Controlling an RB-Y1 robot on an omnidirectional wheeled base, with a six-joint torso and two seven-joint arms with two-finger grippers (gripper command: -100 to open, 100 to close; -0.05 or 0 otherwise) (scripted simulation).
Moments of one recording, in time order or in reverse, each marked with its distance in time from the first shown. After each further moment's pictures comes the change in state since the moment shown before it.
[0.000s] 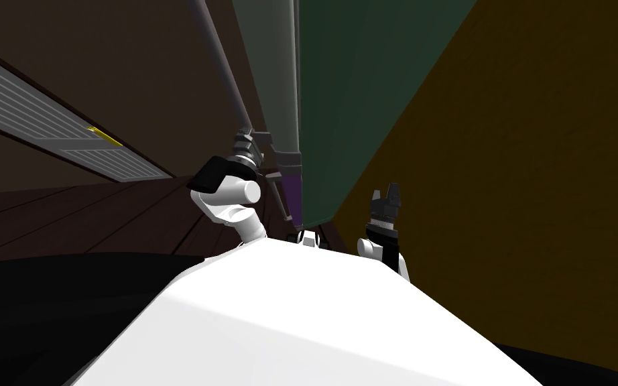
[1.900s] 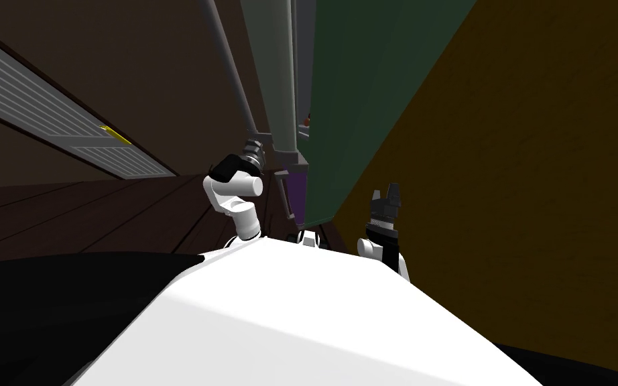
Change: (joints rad) left arm -0.031 0.149 0.003 0.151 0.011 0.032 0.003; right arm 0.000 0.000 0.000 0.000 0.000 0.000 0.000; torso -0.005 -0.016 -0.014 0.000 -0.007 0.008
